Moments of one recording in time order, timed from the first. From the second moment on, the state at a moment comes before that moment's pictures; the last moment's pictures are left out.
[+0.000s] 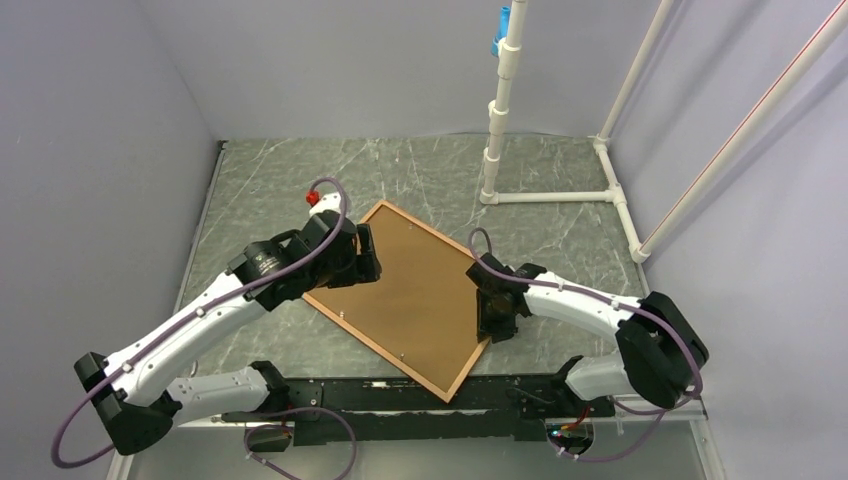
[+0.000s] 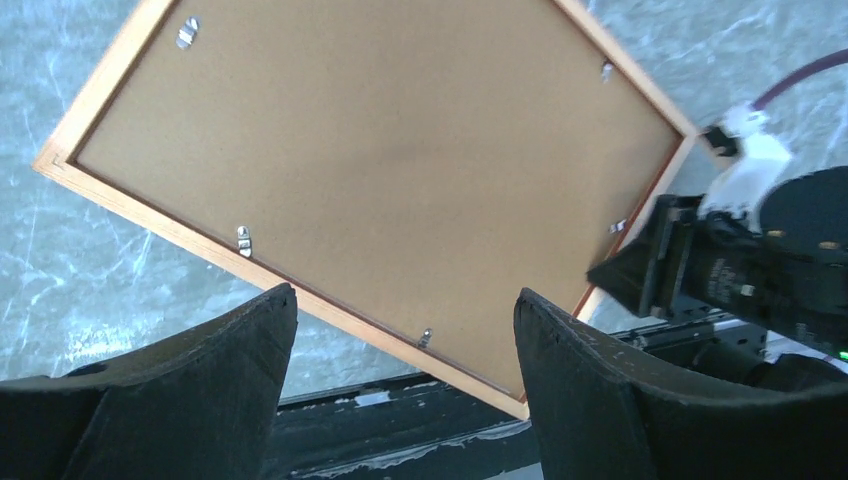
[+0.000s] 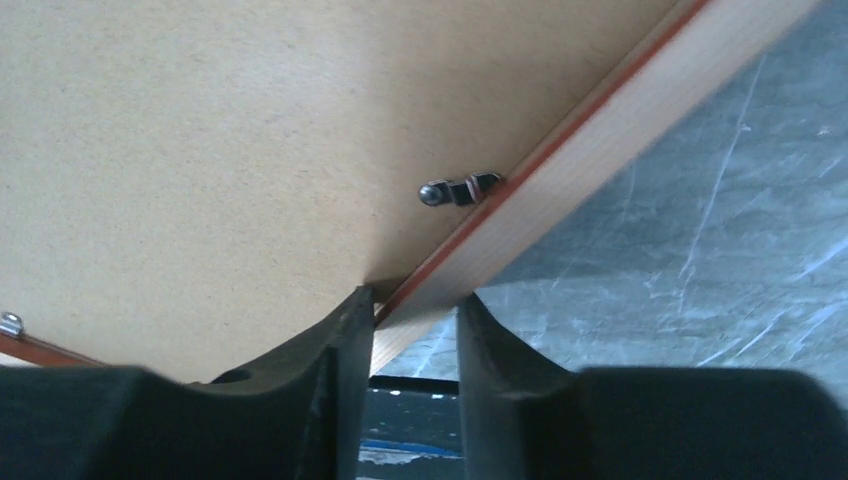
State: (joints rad) left arm -0.86 1.07 1.21 -0.95 -0.32 -0.85; right arm 0.74 1.33 0.67 -0.71 0.01 0.80
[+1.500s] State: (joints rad) left arm -0.43 1.12 0.49 -0.41 0.12 -0.72; right arm 0.36 1.56 0.89 -0.64 0.04 0.48
